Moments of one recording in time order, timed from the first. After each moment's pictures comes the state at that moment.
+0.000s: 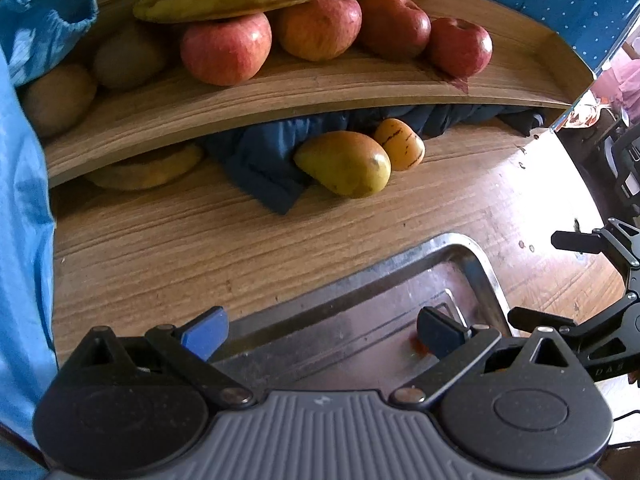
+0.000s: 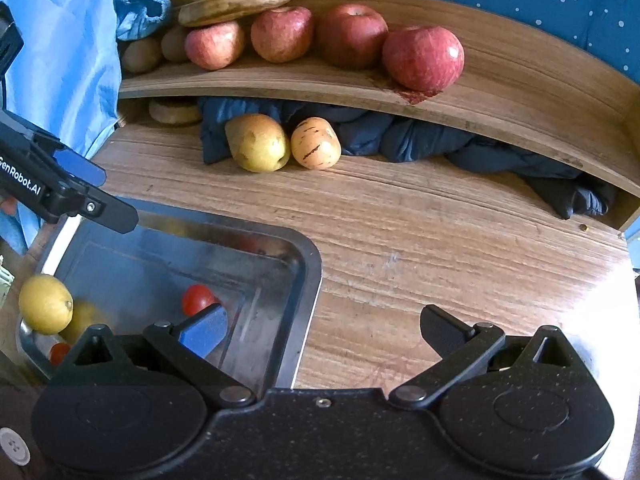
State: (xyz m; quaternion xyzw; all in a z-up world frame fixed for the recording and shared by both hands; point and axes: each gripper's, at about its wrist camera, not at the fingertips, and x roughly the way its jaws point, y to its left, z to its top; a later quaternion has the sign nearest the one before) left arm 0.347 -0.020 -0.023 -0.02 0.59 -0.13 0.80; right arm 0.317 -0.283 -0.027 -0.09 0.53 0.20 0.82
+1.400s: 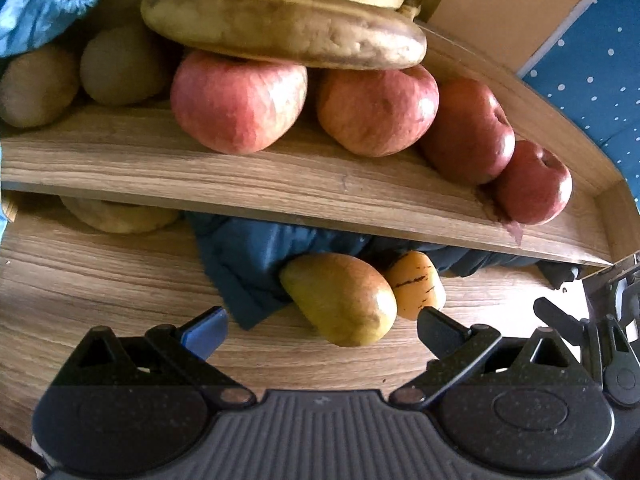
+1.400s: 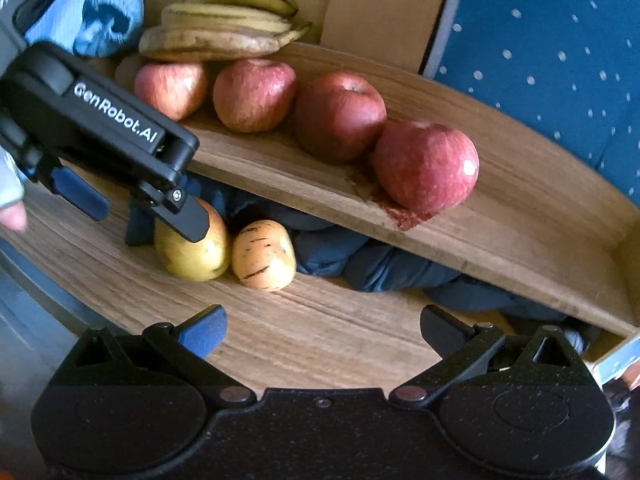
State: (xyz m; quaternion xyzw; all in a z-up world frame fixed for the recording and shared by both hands) left arm 0.423 -0.041 -0.054 -0.17 0.55 -0.03 0.82; right arm 0.380 -0.238 -0.058 -0.19 0.40 0.17 0.88
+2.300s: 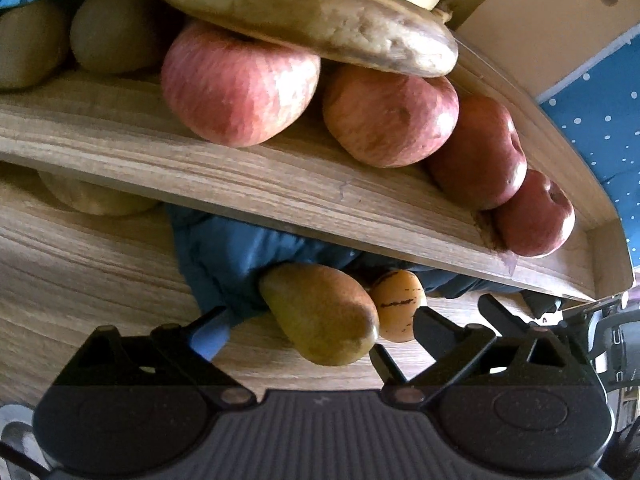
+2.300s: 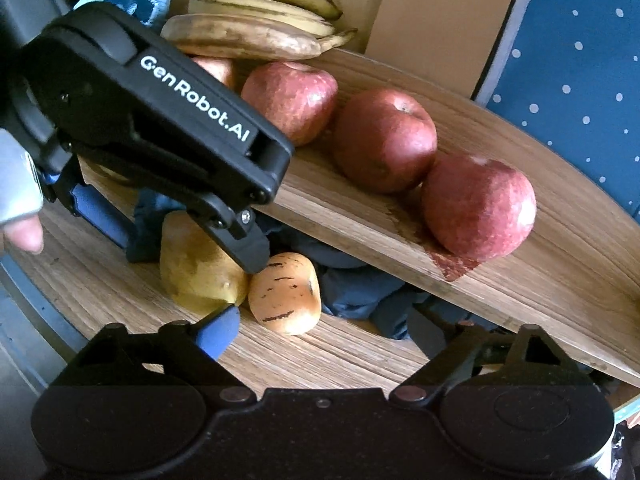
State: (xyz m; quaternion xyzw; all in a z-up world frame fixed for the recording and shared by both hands) left arm 0.438 -0.038 -0.071 -0.24 0.55 -0.03 0.80; right arm 0.402 -0.212 -0.075 -0.21 0.38 0.20 0.88
